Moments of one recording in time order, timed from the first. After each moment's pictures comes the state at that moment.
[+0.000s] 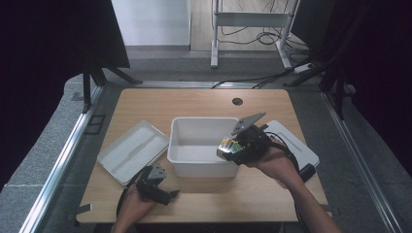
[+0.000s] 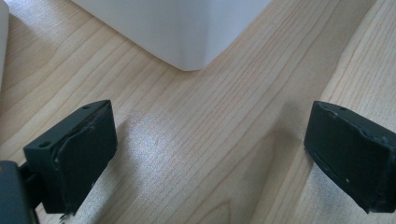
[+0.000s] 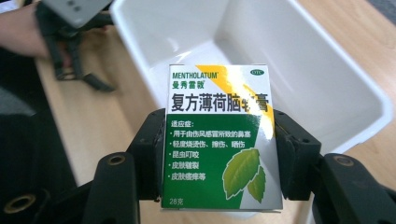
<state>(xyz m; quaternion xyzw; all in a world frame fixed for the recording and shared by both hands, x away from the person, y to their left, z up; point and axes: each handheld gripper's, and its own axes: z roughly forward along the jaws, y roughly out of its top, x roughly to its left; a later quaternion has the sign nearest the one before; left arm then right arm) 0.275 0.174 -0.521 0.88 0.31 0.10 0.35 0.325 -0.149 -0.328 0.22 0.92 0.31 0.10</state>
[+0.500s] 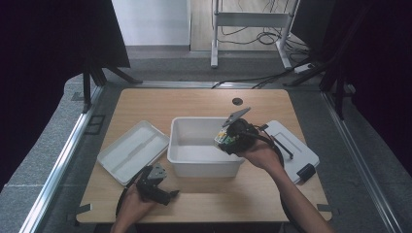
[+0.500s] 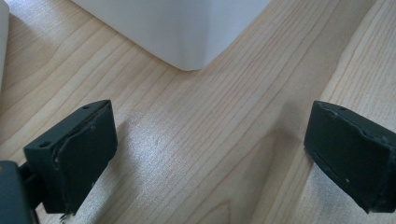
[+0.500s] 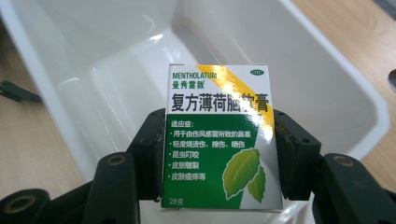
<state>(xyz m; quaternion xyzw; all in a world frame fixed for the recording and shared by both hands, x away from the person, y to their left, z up) 0.276 0.174 -0.521 0.88 0.31 0.10 0.34 0.368 -0.131 -0.367 0.26 0.92 0.28 0.12</state>
